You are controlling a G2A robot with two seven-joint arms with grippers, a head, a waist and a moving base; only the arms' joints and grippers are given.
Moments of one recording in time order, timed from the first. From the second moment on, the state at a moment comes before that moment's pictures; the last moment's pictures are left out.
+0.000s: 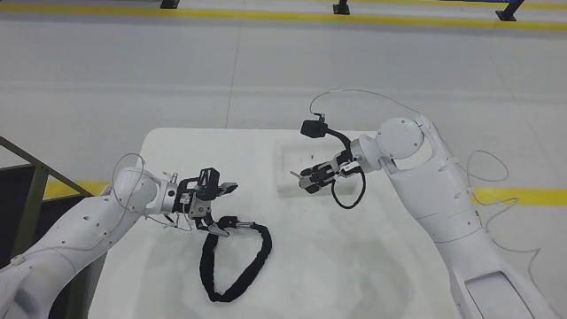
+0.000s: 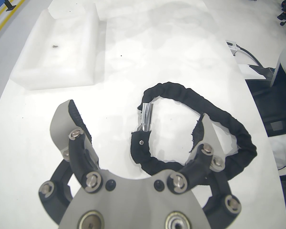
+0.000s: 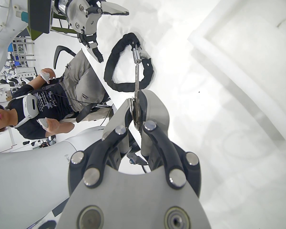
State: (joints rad) left arm 0.40 -0.97 -0.17 -0.89 1.47 -1.01 0.81; right arm -0.67 -1.19 1.12 -1.36 -0.20 -0.08 1.54
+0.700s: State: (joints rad) left arm 0.47 -0.98 -0.21 -0.92 1.50 -0.88 0.62; right arm -0.67 -1.19 1.12 -1.36 -0.20 -0.08 1.54
